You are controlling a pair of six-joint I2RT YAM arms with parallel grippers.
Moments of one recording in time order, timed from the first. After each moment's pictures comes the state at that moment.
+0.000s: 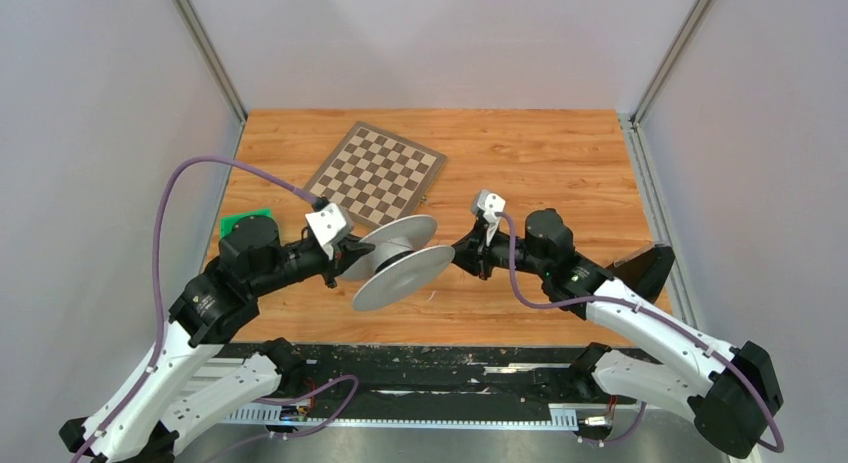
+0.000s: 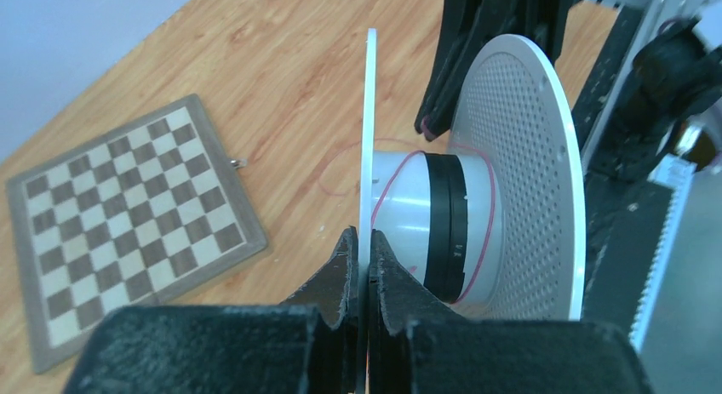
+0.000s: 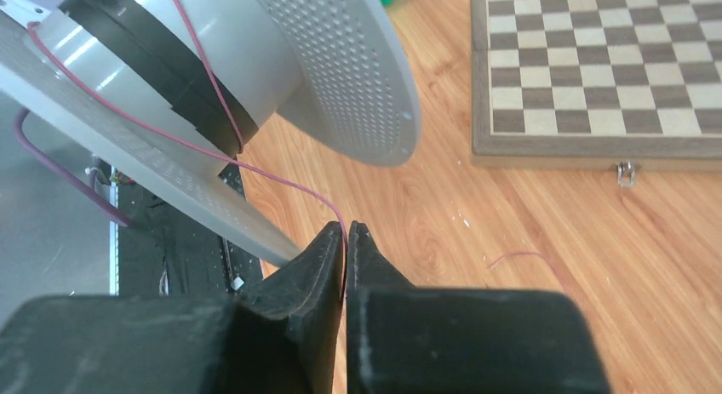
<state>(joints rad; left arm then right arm) -0.70 0.66 1.01 -0.61 0.29 0.18 0.74 1.00 0.69 0.08 -0.50 0.06</state>
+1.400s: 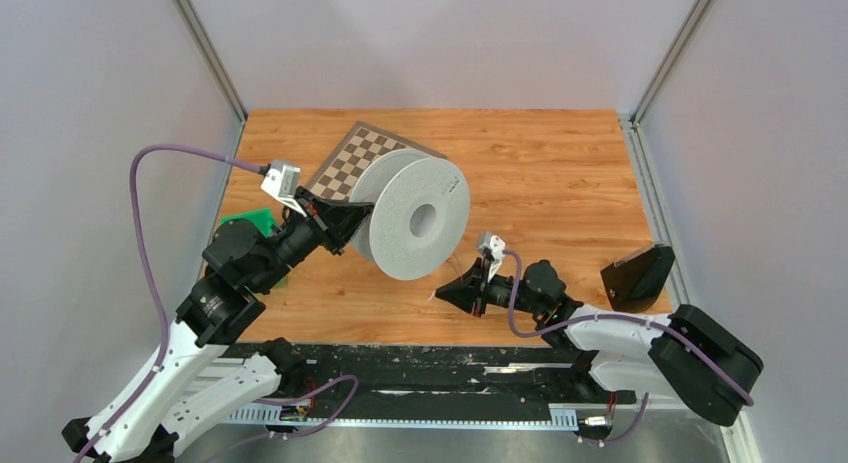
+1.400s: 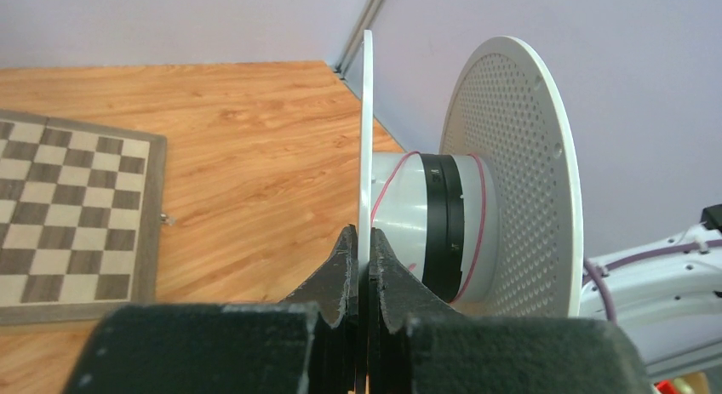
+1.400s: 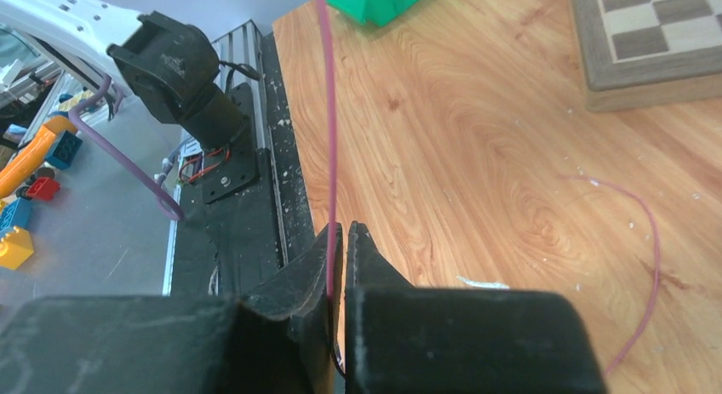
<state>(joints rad) -0.70 0.64 0.96 -0.23 0.05 -0.46 0.82 1.14 0.20 0.92 -0.49 0.38</state>
